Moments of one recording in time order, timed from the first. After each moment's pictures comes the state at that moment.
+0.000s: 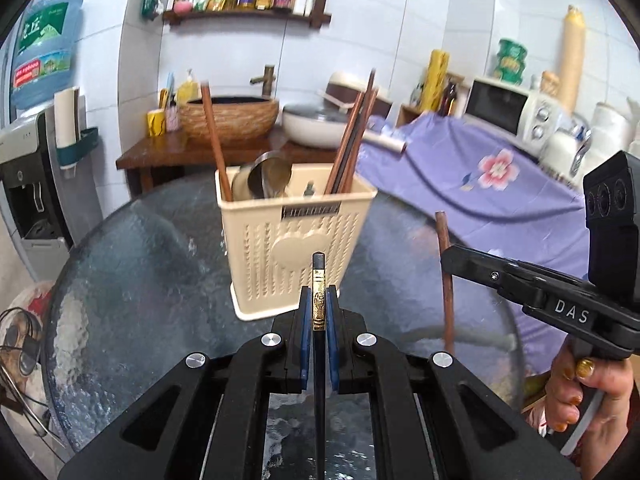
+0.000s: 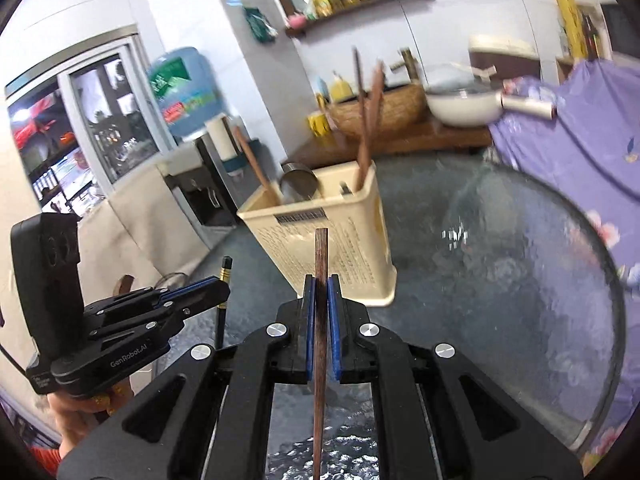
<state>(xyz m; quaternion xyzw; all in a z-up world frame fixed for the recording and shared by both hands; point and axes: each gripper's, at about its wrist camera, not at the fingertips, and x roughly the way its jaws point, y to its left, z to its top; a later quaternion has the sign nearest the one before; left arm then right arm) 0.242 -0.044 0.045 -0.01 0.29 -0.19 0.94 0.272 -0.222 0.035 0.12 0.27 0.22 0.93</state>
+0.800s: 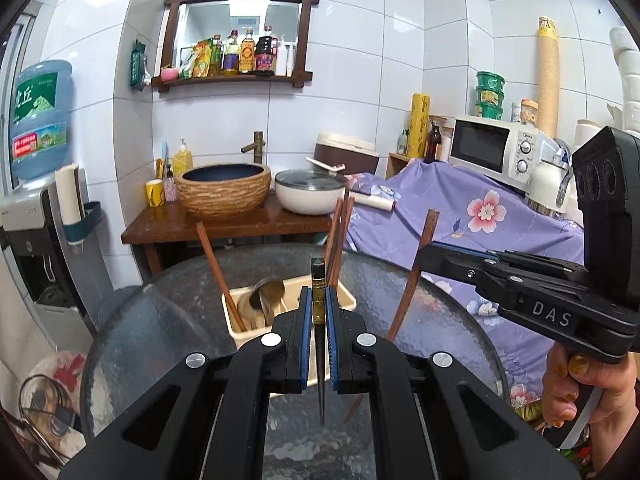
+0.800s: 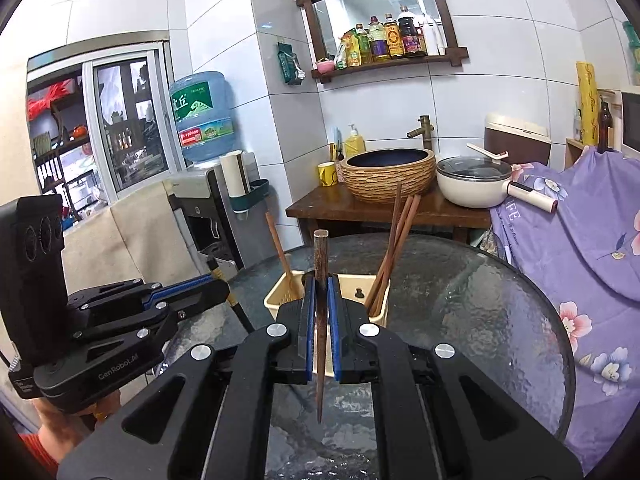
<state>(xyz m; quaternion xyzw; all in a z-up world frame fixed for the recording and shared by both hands) 0.245 -0.050 0.129 0.02 0.21 -0.20 0.96 0.281 -0.213 0.136 0.06 0.21 0.22 0.95</state>
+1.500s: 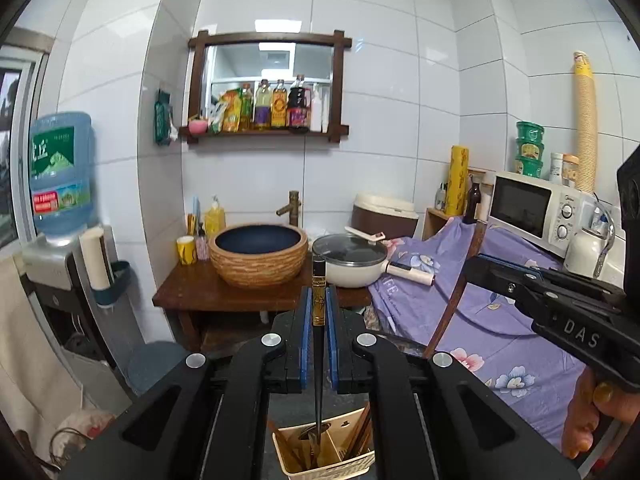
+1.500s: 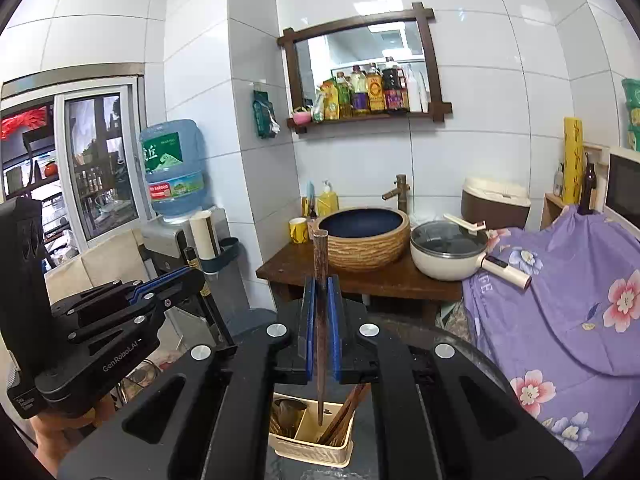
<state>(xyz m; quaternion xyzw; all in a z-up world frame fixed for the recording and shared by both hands) 0.326 -0.048 0.241 0.01 0.15 -0.13 0.98 0.357 -0.212 0.265 0.05 0.16 0.16 0.97</state>
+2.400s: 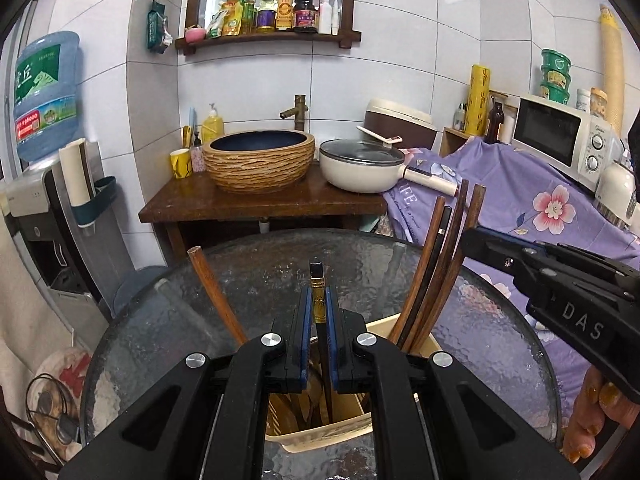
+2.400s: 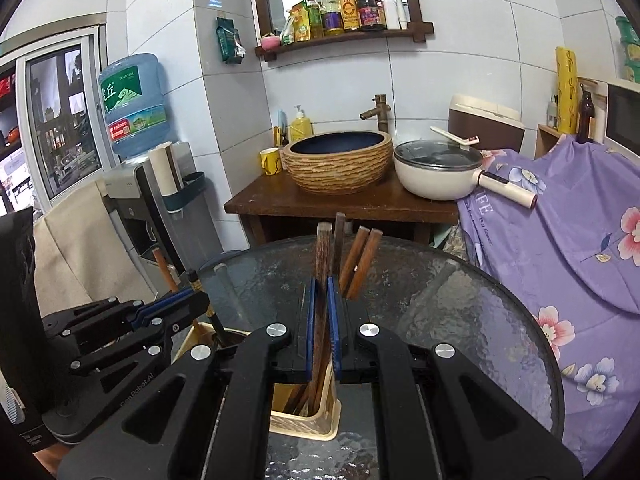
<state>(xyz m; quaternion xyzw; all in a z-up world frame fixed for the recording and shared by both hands) 0.374 -0.056 0.103 0.02 0.27 -0.12 0.95 0.414 -0.200 0.114 0.05 0.26 0.12 0.96</state>
